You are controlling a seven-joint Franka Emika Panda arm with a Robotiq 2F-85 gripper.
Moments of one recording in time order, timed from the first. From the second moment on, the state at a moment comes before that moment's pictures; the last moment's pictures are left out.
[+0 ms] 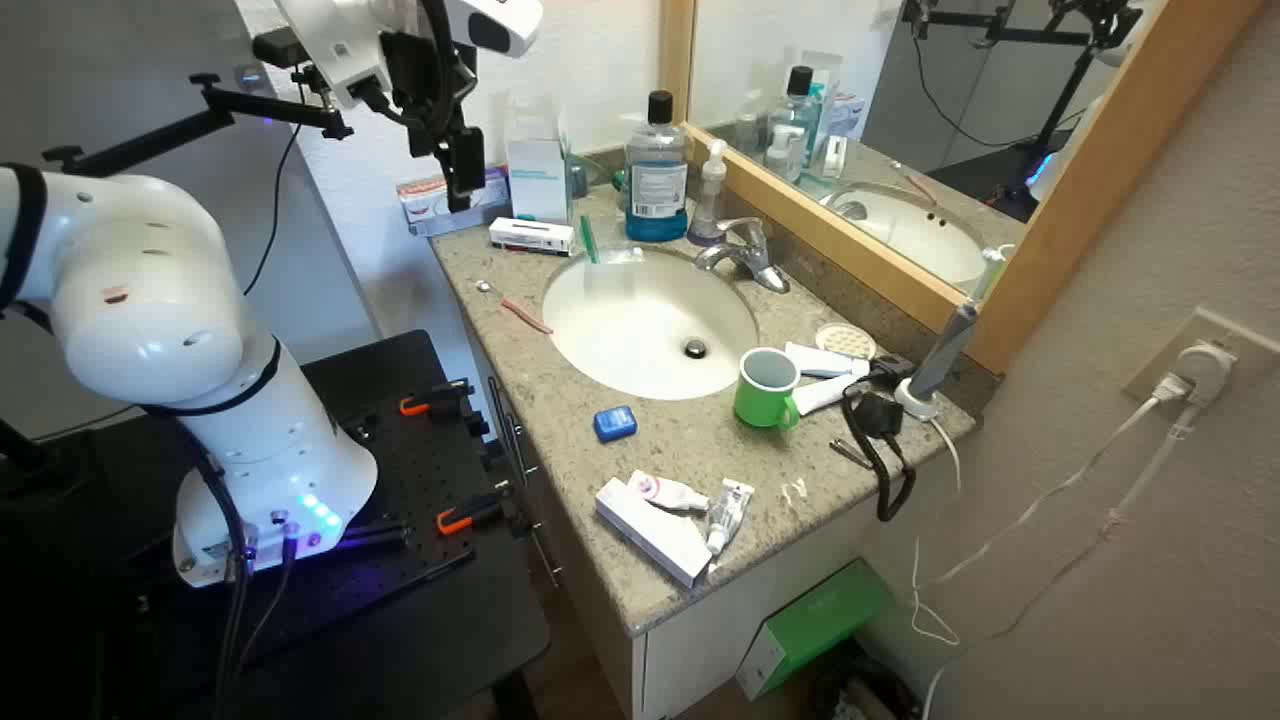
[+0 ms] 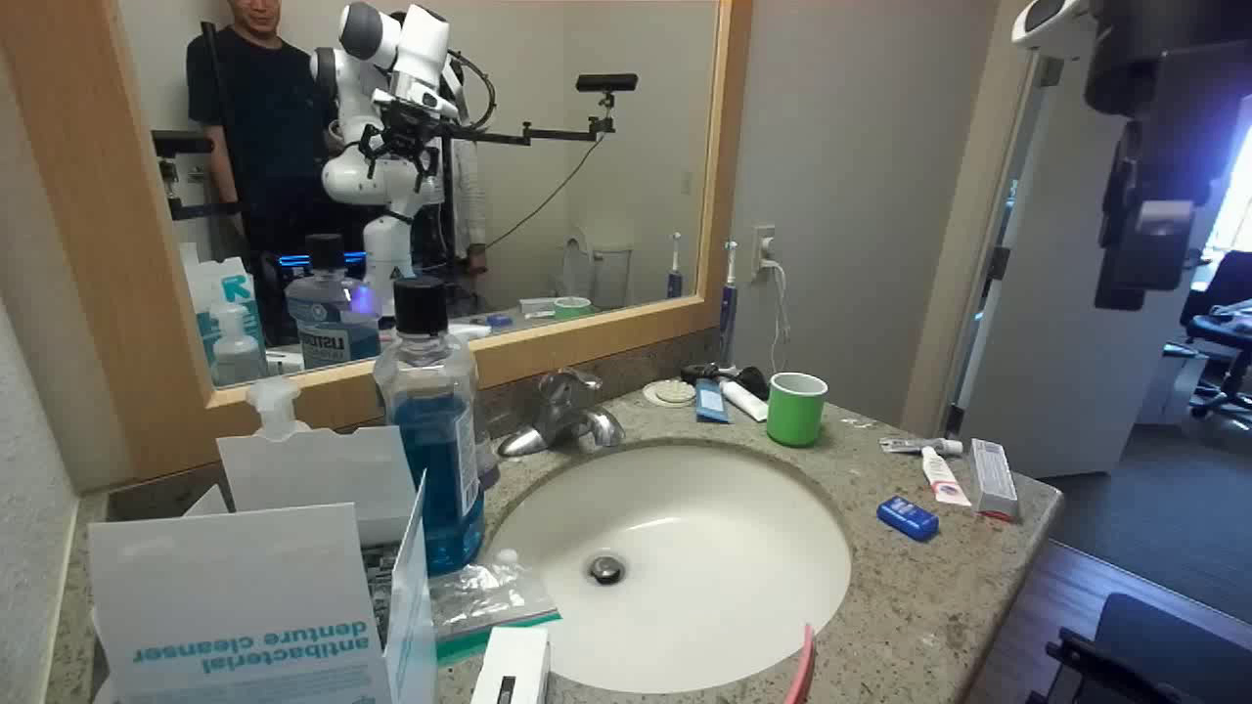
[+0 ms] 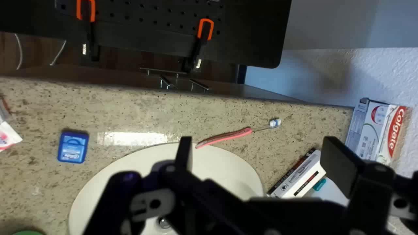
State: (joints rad) arm 0.09 -0.90 -0.12 -2.65 0.18 1.66 -0.15
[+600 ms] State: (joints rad) arm 0.09 -0.90 -0.10 -2.65 0.18 1.66 -0.15
